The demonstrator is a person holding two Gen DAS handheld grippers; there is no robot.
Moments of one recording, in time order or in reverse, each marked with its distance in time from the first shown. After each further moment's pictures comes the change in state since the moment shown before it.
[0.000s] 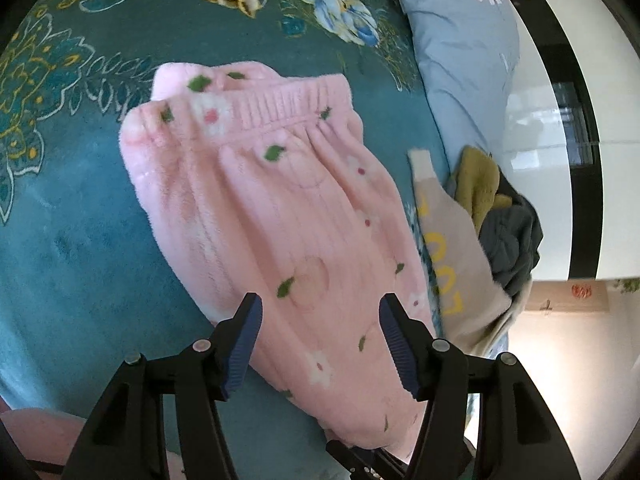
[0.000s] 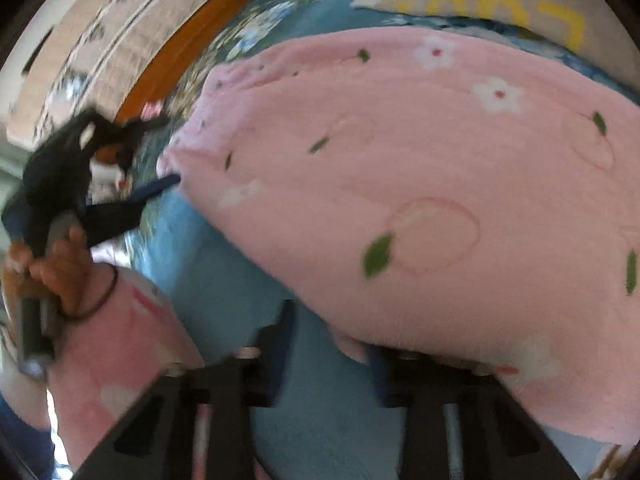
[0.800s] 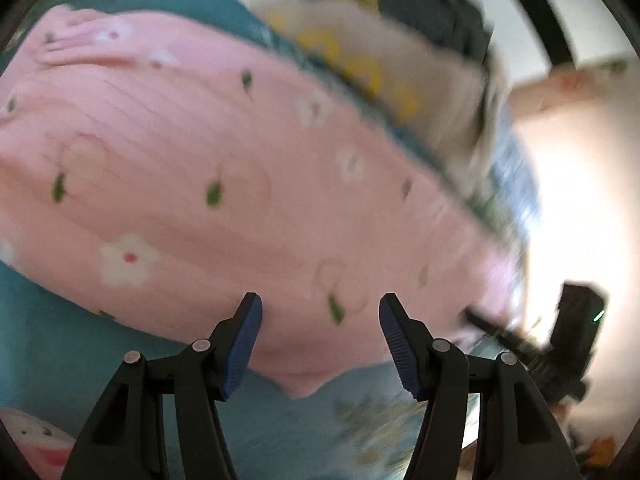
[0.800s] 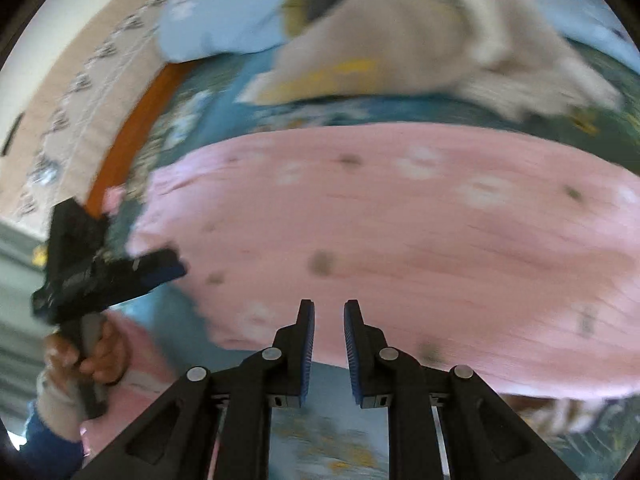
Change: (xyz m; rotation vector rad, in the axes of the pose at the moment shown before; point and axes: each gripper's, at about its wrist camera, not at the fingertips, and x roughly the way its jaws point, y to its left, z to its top) left arm 0.090 -0.105 -0.113 0.572 0.369 0.087; right arm -0.125 -0.109 -0.043 0.302 -0.203 -0.165
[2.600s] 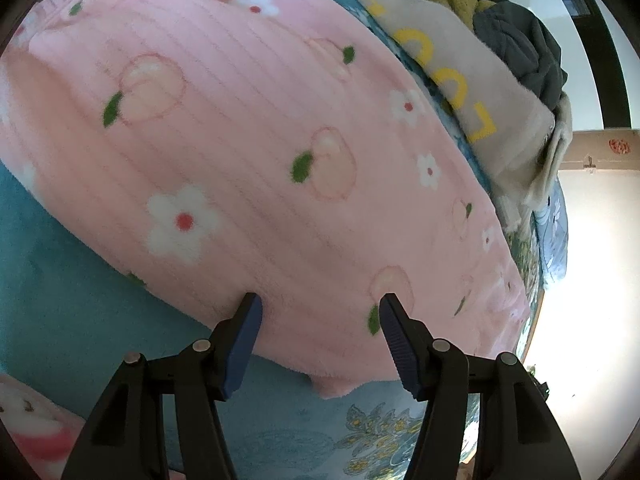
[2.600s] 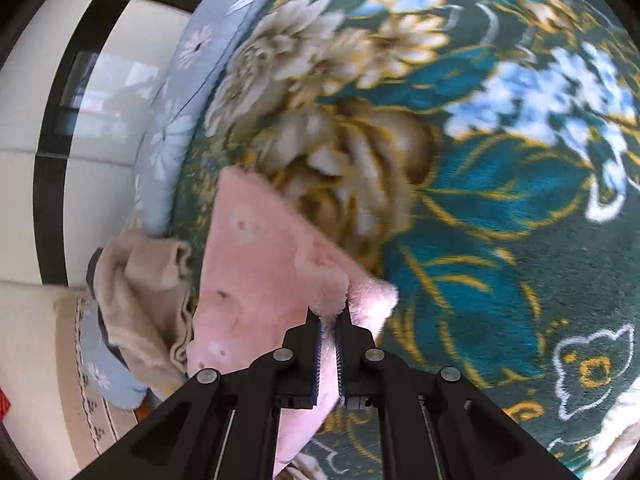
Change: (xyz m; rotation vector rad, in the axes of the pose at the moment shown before) left arm -0.028 0.079 -0.010 -0.264 -0.013 0.043; right arm -0.148 -0.353 -0.119 1.095 -0.486 0.033
